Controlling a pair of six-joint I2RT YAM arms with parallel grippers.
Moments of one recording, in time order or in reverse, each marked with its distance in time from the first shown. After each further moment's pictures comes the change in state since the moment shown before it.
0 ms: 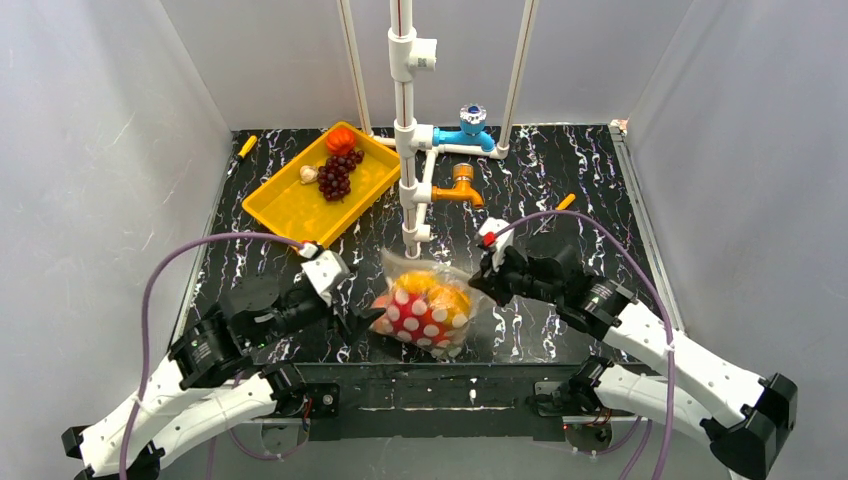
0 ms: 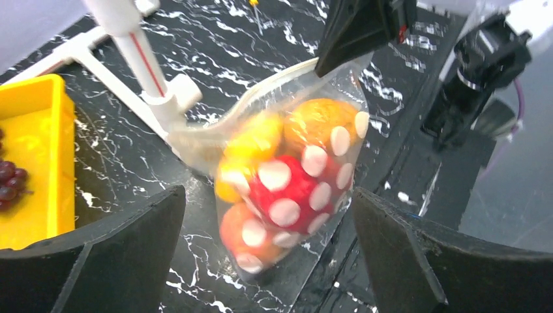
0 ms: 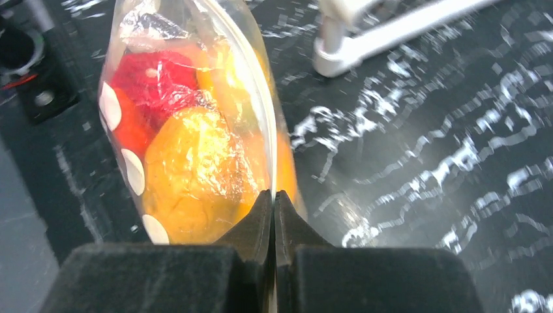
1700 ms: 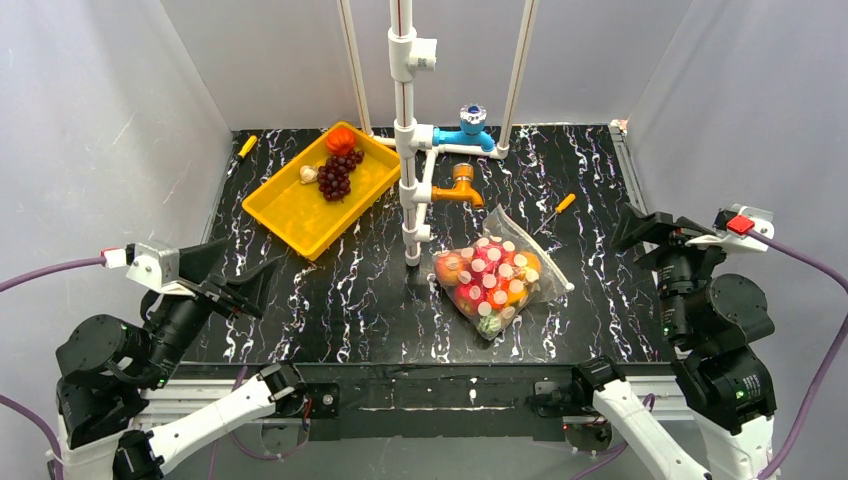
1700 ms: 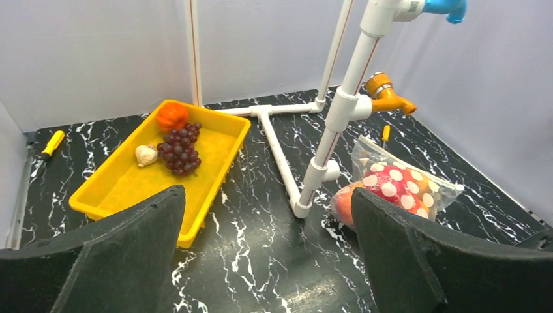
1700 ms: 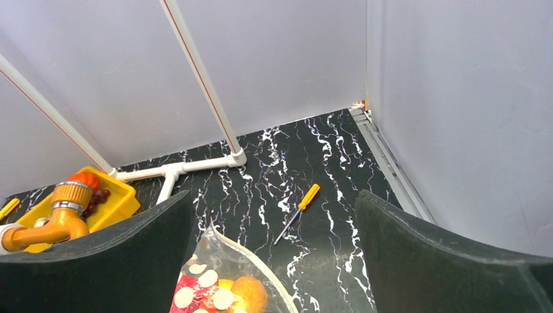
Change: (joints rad) left arm 0.000 -0.138 0.439 -0.240 -0.580 -0.128; right arm -0.462 -0.416 0.385 -0.234 0.736 0.222
